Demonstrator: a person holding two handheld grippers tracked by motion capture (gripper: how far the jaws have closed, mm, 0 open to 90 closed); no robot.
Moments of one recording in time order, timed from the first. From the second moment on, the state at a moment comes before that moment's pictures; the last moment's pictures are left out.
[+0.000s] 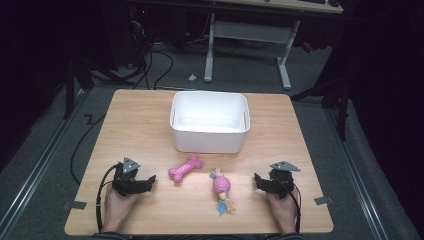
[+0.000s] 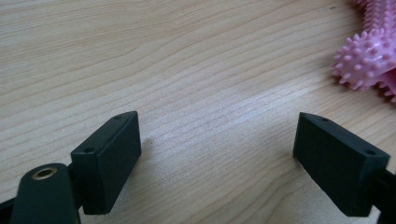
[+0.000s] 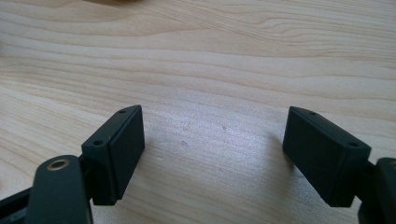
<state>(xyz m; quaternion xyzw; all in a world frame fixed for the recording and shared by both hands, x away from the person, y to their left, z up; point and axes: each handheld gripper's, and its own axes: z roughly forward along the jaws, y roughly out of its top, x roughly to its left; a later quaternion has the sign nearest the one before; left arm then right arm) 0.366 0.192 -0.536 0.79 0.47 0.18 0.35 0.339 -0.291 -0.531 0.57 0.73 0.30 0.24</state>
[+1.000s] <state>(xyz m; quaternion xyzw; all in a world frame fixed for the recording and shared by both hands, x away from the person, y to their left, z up) 0.359 0.185 -0.497 0.79 0.44 0.17 0.40 0.339 -0.291 -0.531 0.56 0.73 0.30 0.24</state>
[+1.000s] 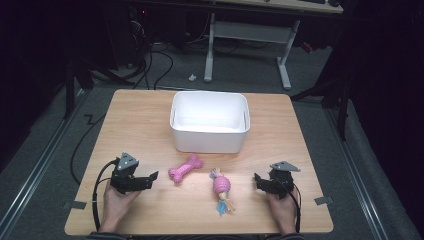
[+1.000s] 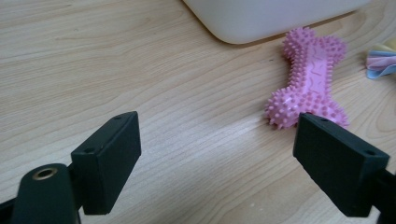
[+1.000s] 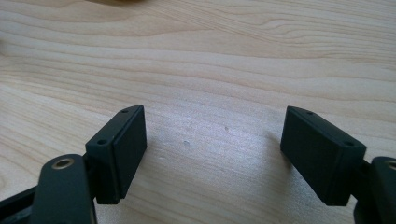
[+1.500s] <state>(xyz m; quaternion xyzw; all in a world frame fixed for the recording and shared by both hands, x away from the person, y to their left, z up) 0.365 0.155 -0.475 0.82 0.40 0.15 0.39 0.339 -0.291 -0.531 0.56 0.73 0.30 0.24</state>
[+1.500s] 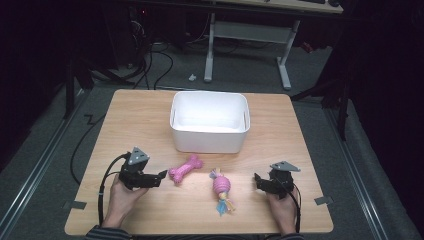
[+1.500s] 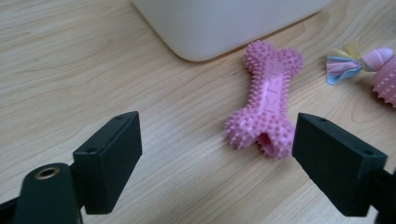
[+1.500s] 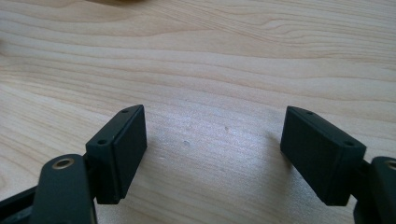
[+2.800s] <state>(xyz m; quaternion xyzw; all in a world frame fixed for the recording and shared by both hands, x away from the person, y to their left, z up) 0.416 0.055 -0.493 0.91 0.33 0.11 0.25 0.338 -0.290 -0.531 0.56 0.73 0.30 0.24</state>
